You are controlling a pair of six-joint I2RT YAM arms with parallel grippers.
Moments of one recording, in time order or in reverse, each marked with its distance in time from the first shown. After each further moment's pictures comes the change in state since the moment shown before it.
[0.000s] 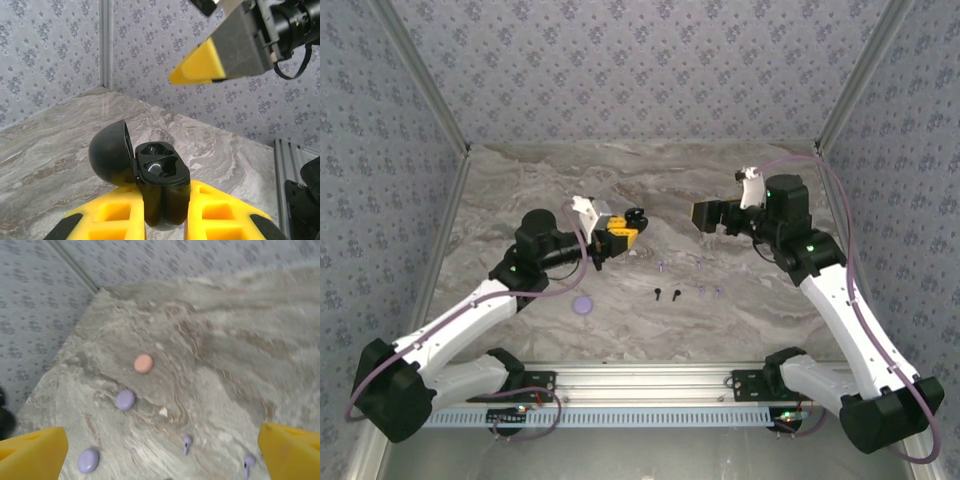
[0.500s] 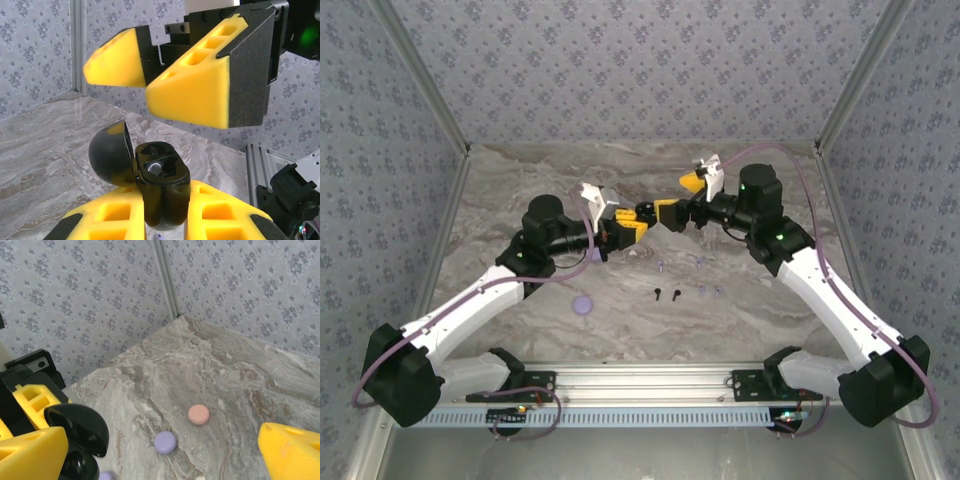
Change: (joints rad) left arm 0.000 0.105 0.124 -0.008 0.117 -0.056; right arm 0.140 0.130 0.031 0.380 -0.182 -0.207
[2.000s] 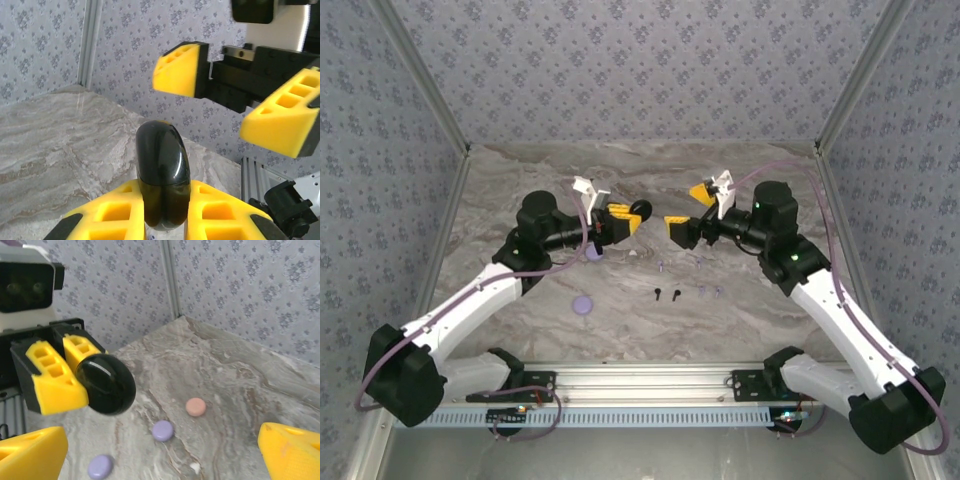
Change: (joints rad) left arm 0.050 0.005 0.000 0.025 0.025 -0.116; right arm -0.005 -0.129 -0.101 0.004 -0.024 -0.055
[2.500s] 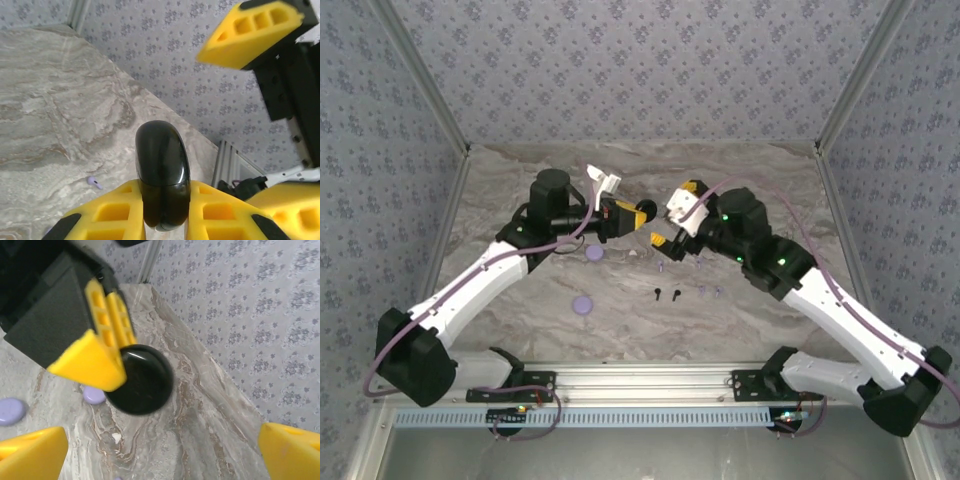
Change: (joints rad) left arm 0.022 0.105 0.185 -0.303 0.060 -0.089; right arm 0.242 0.007 0.129 -0.241 0.417 -0.495
